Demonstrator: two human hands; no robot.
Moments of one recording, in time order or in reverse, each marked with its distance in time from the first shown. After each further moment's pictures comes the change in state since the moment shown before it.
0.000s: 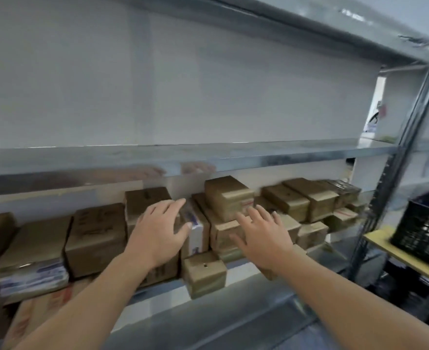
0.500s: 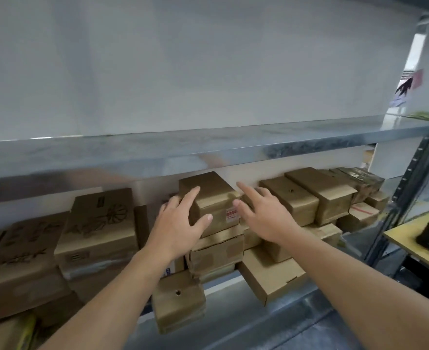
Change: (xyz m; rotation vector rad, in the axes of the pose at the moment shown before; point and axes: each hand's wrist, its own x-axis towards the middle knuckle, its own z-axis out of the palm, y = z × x) left_hand 0.126 0.048 0.124 -0.202 -0.101 -0.170; right_hand 0.126 0.114 0.049 0.510 -0.047 0.127
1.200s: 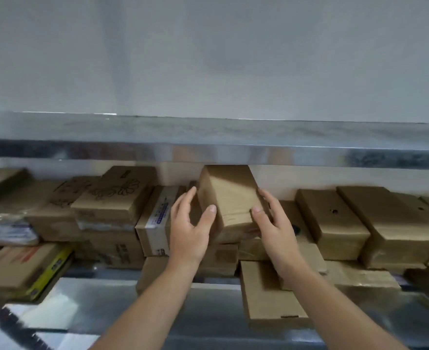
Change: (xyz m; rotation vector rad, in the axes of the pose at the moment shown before) left_hand -0.004 0.077 0.092 -0.647 0.622 -0.366; right_hand 0.035 0.087 0.030 1.053 -0.125 -0.134
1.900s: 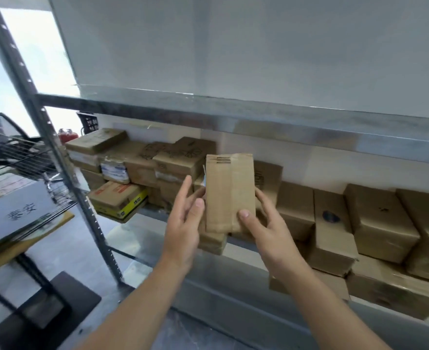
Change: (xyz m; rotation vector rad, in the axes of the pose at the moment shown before) left_hand -0.121 0.035 -0.069 -0.250 0.175 0.014; right_hand -0.094 -0.039 0.030 0.224 -0.511 0.001
